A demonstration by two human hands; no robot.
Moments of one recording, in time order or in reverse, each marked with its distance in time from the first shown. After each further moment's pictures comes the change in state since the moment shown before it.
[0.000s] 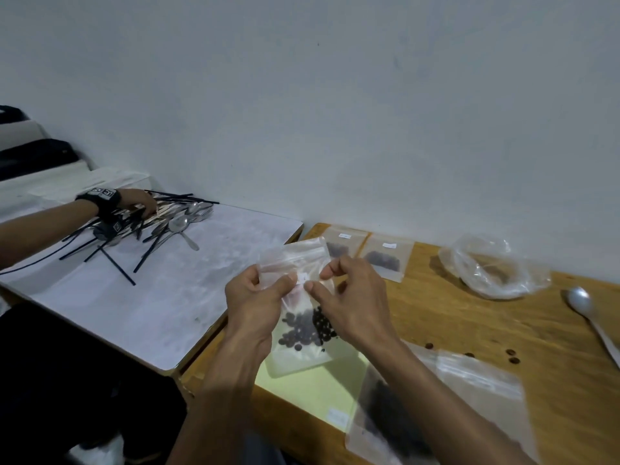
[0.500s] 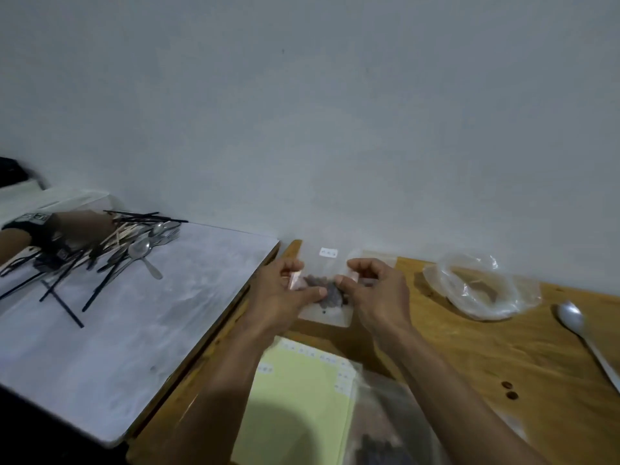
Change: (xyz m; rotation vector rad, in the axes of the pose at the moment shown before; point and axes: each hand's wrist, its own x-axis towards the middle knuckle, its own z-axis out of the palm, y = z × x) left_hand 0.063 -0.005 0.069 0.489 -0.311 0.111; right_hand 0.075 0.060 -0.021 0.347 0.182 0.297
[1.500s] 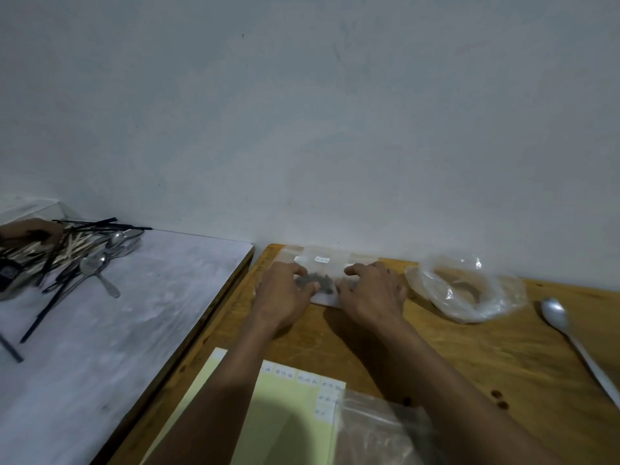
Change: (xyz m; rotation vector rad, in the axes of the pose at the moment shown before) left_hand 0.060 -0.017 0.050 0.537 -0.064 0.157; right_hand 0.054 0.025 -0.010 -0.747 -0.070 -0.003
